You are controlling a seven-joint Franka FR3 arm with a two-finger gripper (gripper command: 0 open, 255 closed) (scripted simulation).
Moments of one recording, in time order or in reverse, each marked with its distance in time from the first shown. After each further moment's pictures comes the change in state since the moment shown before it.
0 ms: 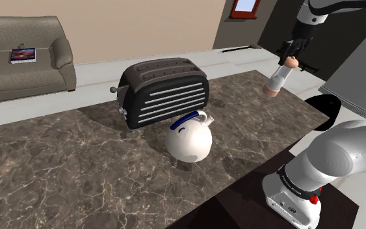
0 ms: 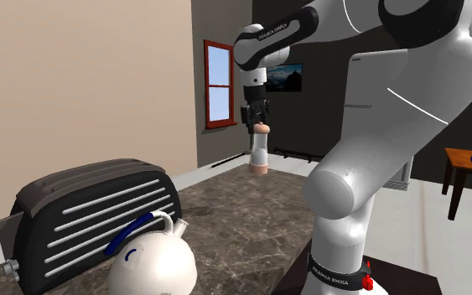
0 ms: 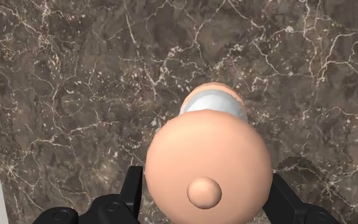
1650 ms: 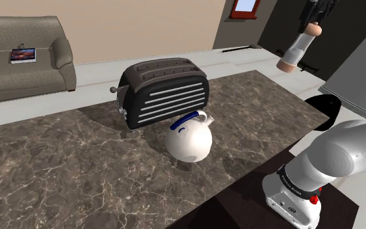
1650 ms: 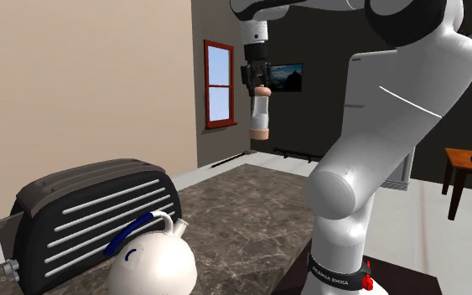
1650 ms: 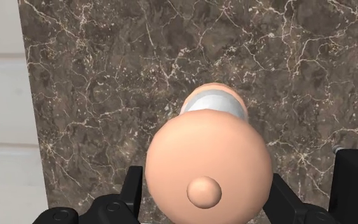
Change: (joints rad) arm 0.016 0.067 0.036 0.389 0.041 -0.317 -0.064
